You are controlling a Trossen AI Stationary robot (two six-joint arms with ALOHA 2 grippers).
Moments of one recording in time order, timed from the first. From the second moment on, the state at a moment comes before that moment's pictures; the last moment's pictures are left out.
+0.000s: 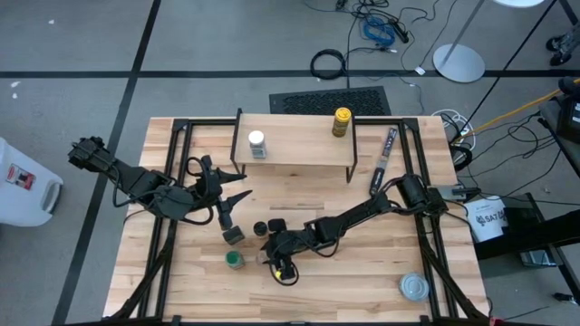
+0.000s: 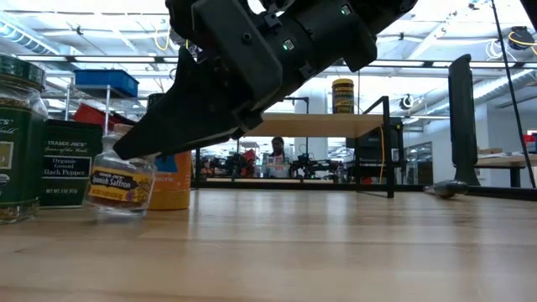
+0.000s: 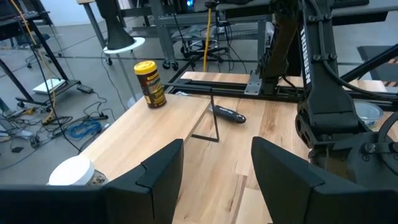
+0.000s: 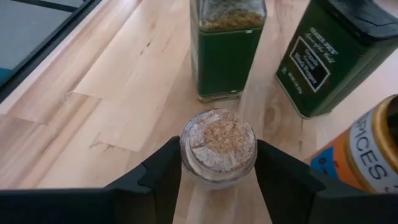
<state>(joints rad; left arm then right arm) -0.50 1.05 1.10 -0.43 -0.85 -0.18 0.30 2.18 1.41 0.17 0.06 0.04</state>
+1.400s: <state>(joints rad) -0.46 1.08 1.10 -0.43 -0.98 -0.18 0.35 1.73 1.41 -0.39 0.10 0.03</state>
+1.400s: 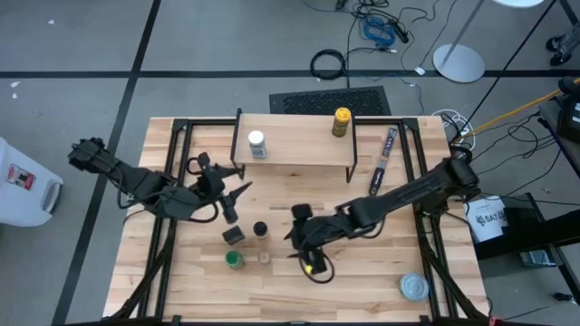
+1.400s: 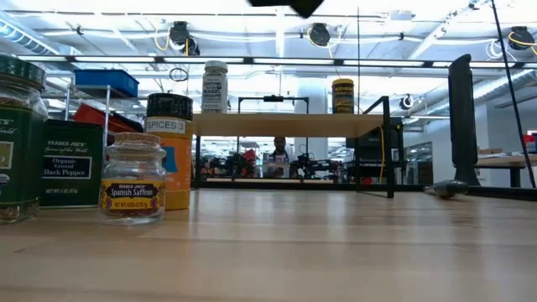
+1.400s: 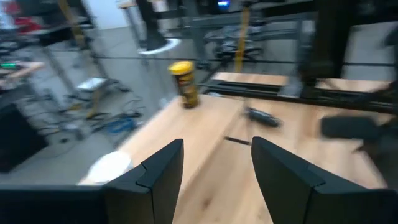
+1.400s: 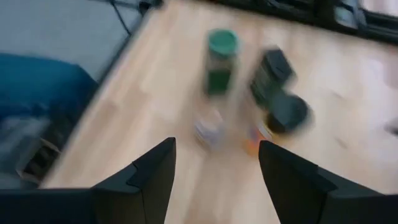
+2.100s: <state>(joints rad) 0.20 1.08 1.10 -0.44 -0.34 0.11 0.32 1.62 1.30 -0.82 0.26 0.11</state>
